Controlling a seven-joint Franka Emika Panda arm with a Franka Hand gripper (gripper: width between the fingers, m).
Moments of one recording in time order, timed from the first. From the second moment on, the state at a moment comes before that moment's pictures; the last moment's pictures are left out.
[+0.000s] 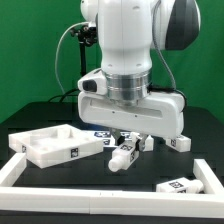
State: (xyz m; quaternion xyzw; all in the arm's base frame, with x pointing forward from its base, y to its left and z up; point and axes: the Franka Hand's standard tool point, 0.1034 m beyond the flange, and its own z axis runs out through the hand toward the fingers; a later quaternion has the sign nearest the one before) arm 0.534 0.005 0.054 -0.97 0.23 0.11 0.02
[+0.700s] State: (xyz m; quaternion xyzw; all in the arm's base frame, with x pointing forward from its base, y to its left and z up) arm 0.444 0.001 0.063 -0.97 0.21 0.09 0.02
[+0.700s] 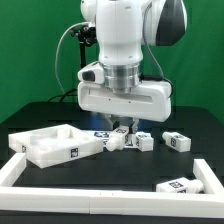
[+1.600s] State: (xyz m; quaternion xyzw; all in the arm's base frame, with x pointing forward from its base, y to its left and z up) arm 0.374 -0.029 0.031 -1.00 0.05 0.05 0.02
